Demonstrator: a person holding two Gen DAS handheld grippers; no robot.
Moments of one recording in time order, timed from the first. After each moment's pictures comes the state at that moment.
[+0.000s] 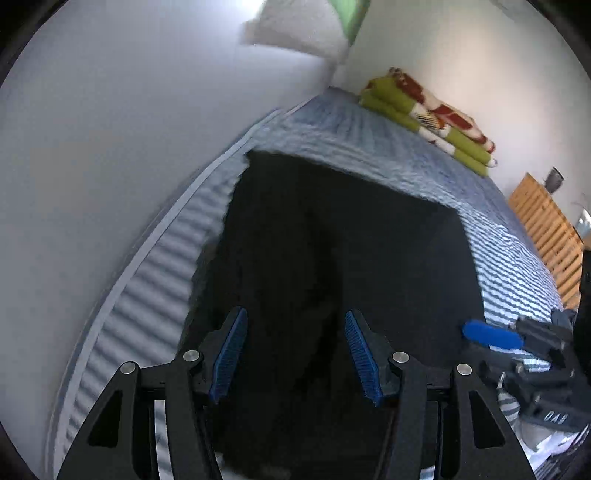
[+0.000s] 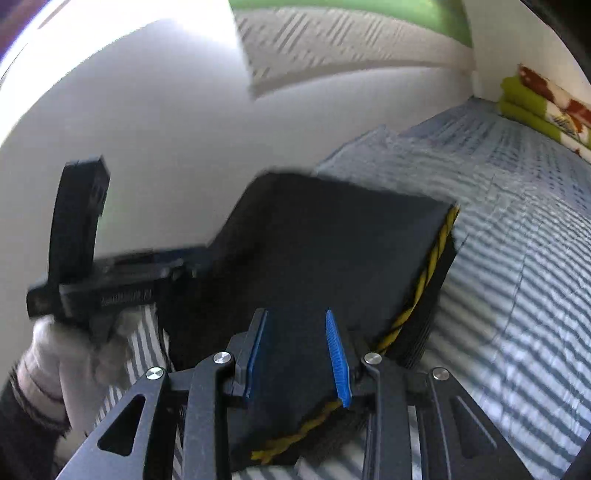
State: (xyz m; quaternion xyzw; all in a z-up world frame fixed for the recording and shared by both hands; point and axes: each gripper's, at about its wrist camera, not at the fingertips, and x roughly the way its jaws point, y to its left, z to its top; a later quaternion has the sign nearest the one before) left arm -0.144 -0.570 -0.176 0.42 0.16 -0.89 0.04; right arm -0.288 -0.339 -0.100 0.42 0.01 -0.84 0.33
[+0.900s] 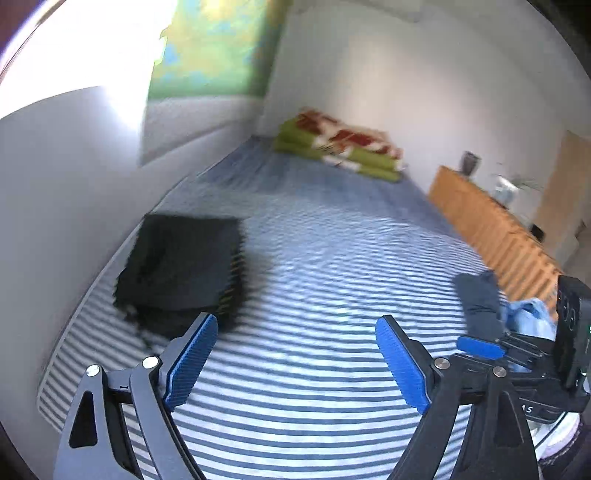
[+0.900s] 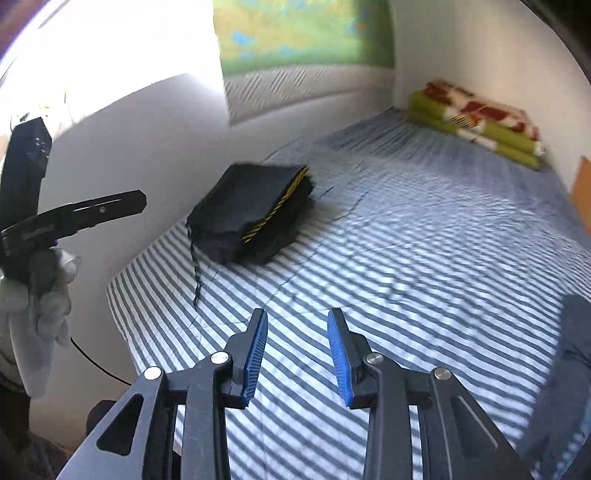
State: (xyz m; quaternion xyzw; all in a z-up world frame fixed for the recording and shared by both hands) left arm 0.078 -0.325 0.005 0.32 0.08 -0.94 -0.05; right arm -0.007 -0.122 0.030 0.39 0.01 -0.90 0.21
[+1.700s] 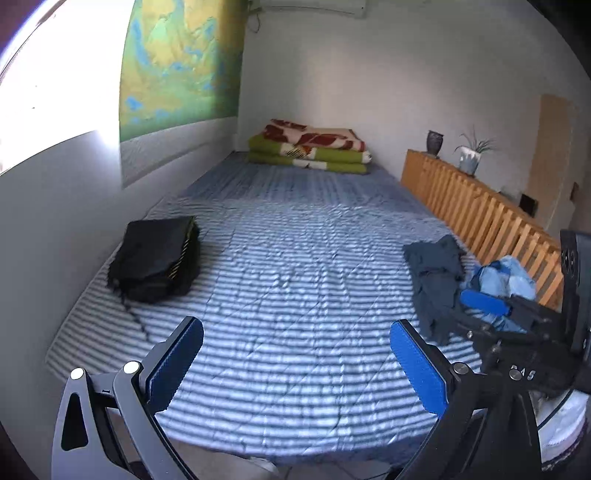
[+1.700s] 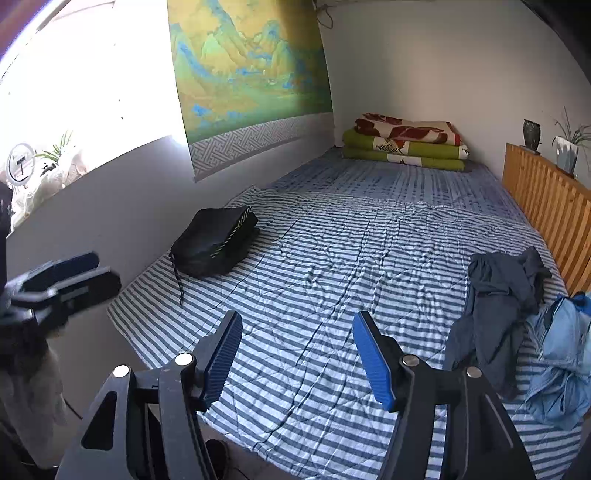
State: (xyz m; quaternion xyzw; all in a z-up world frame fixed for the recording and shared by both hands) left arm 0.251 -0.130 0.035 0.31 0.03 -0.95 -0.03; right arm 0.159 0.000 0.073 0.32 -0.04 -0.94 0.13
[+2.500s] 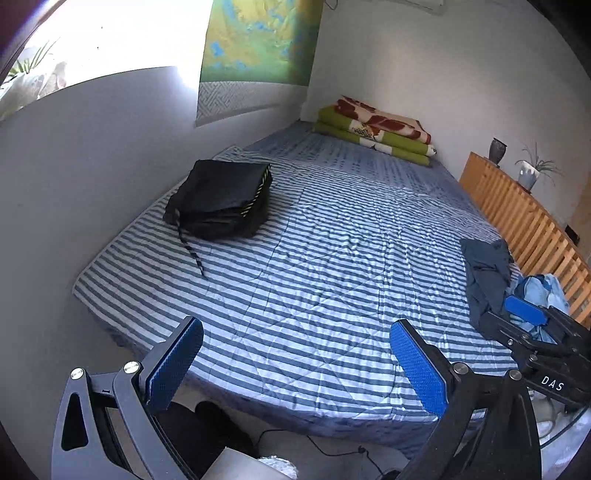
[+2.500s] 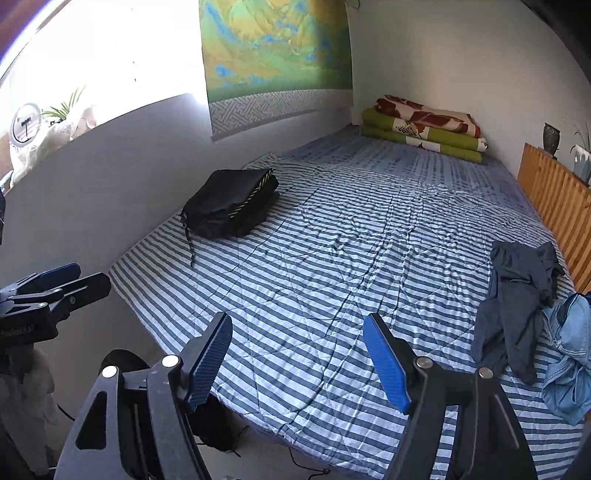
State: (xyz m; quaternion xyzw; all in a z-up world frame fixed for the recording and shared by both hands) left arm 0.278 -0.227 -0.027 0.36 0.10 -0.93 0.07; right arm 0.166 -0.062 0.037 0.36 0.01 -0.92 0.14
